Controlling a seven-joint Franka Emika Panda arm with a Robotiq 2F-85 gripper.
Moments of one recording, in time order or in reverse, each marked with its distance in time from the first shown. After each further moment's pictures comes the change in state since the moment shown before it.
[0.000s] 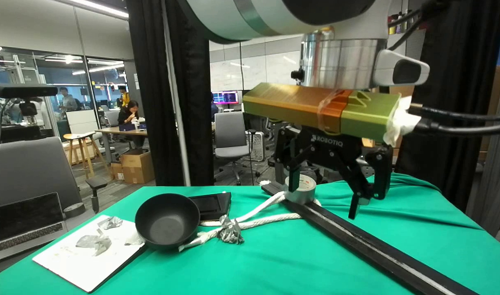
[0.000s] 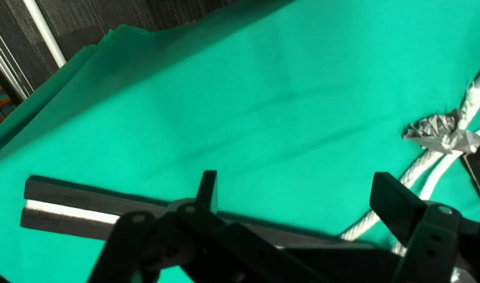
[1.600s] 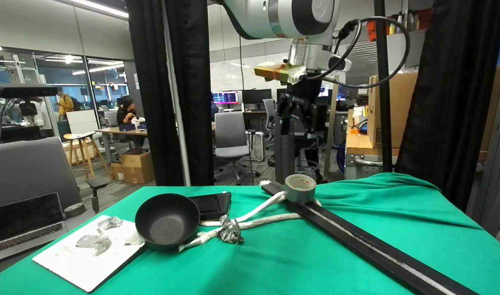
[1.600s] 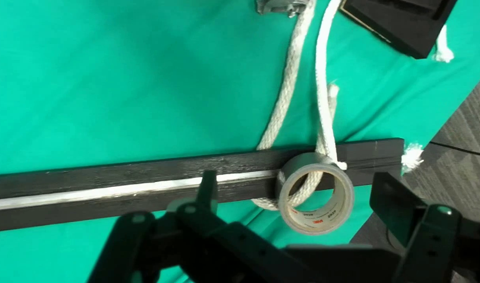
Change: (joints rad) arm 0.060 0.563 0.212 0.724 0.183 -0.242 0.581
